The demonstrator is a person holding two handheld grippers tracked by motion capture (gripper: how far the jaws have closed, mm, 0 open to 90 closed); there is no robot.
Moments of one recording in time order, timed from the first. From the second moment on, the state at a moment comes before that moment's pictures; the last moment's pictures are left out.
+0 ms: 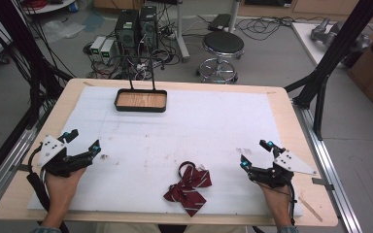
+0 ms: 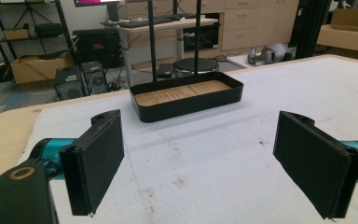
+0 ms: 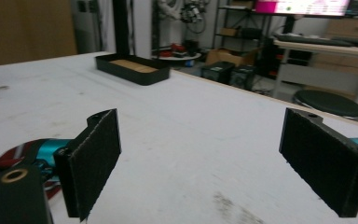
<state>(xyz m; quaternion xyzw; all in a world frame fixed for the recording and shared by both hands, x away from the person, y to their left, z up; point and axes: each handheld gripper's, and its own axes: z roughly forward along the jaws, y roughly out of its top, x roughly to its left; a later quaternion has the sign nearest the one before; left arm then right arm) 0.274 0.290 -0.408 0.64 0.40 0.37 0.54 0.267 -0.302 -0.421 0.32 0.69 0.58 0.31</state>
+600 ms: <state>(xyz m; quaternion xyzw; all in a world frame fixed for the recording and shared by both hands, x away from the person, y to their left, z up) 0.275 0.291 -0.409 0.64 0.41 0.37 0.54 0.285 -0.239 -0.408 0.18 0.77 0.59 0.17</state>
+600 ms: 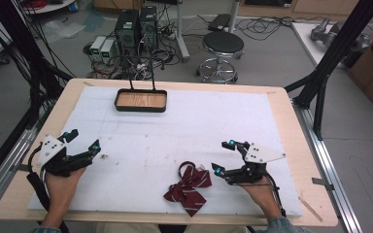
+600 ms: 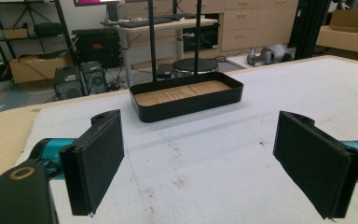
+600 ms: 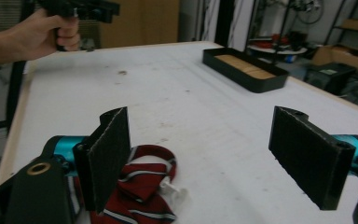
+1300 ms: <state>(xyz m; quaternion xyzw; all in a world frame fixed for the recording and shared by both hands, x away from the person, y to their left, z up) 0.274 0.291 -0.408 0.64 0.40 0.37 0.54 0.293 -0.165 -0.430 0.10 0.83 0.54 0.07</state>
